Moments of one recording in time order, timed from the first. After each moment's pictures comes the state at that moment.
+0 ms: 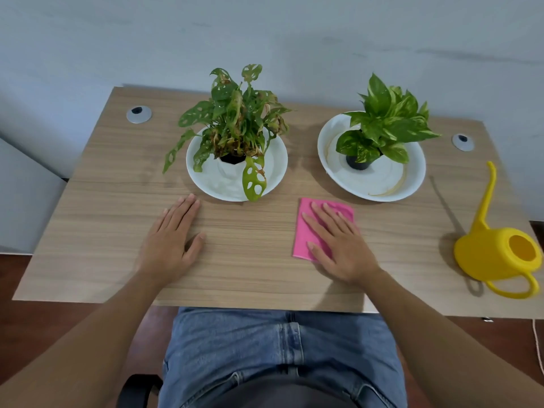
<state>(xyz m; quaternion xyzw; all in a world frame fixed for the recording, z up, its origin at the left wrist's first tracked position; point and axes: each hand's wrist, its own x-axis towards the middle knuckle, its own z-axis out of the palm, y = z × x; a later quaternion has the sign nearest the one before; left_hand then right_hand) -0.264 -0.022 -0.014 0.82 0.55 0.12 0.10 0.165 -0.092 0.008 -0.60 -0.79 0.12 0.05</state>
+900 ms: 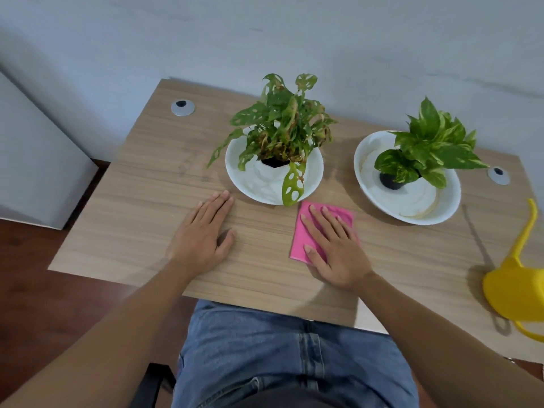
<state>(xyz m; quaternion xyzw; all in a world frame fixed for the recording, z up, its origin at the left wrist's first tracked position) -0.263 -0.022 -0.013 0.82 0.56 0.12 0.08 0.105 -0.061 0.004 -0.56 -0.83 0.08 0.02</state>
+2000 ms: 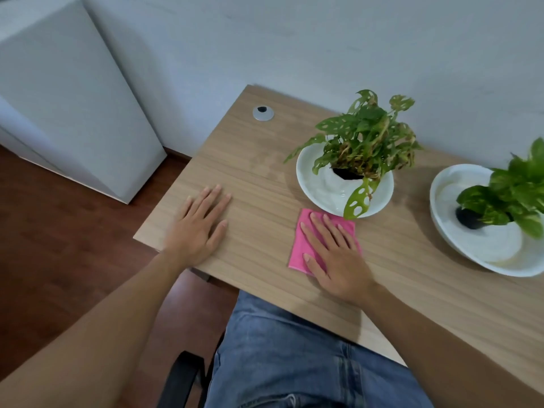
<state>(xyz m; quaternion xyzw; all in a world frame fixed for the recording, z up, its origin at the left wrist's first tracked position) -0.409 -0.051 -0.005 0.75 0.65 0.12 0.11 -0.020 -0.034 -0.004 -0.46 -0.88 0.06 0.01</state>
